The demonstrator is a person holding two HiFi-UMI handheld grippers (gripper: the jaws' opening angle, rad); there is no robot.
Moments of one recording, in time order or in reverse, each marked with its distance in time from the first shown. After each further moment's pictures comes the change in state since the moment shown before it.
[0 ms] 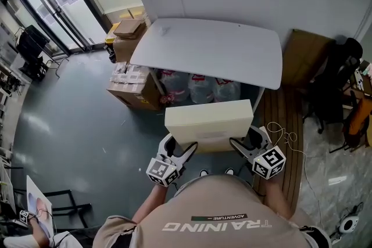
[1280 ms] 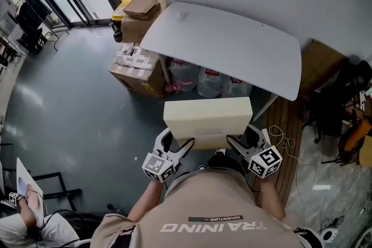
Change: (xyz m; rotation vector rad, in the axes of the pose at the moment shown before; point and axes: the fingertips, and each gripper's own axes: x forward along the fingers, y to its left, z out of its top) left arm -0.026 0.122 -0.018 -0.097 0.005 0.077; right arm 0.132 0.015 -0.010 0.025 0.074 0.062
